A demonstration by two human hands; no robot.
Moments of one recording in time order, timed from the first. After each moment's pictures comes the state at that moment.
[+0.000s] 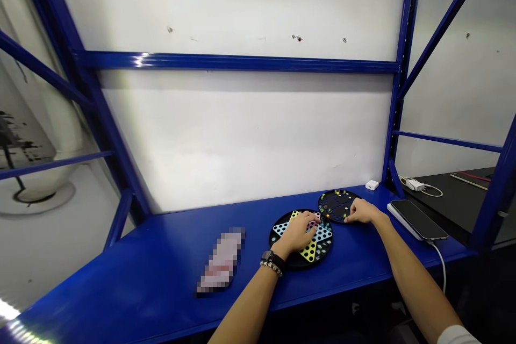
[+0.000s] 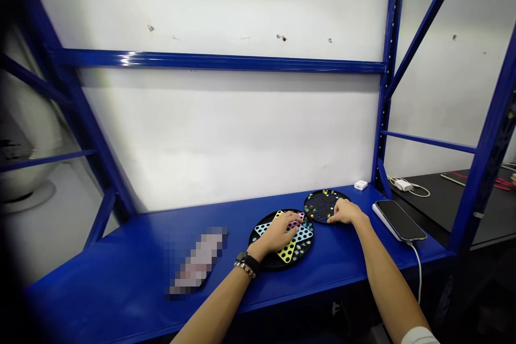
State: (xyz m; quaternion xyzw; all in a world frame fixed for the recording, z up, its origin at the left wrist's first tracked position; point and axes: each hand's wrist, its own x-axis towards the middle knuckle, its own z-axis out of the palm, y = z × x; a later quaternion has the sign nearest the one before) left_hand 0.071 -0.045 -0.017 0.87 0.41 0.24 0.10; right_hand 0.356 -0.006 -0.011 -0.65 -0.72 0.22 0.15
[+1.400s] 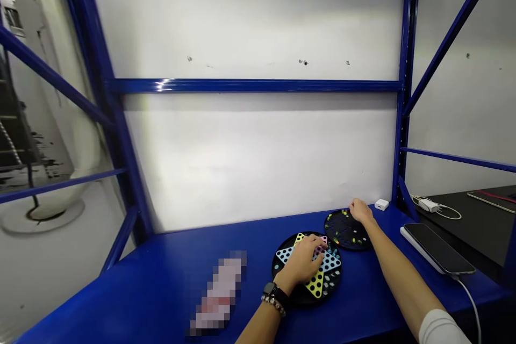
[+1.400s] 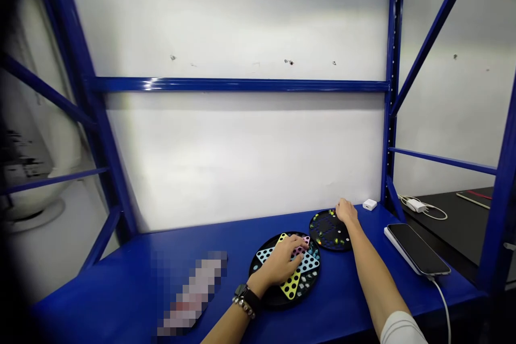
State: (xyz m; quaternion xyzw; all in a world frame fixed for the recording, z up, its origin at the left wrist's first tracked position) left_hand 0.067 -0.055 -0.010 0.86 0.43 0.24 0.13; right_hand 0.336 0.100 -0.023 -0.75 -0.62 0.10 0.22
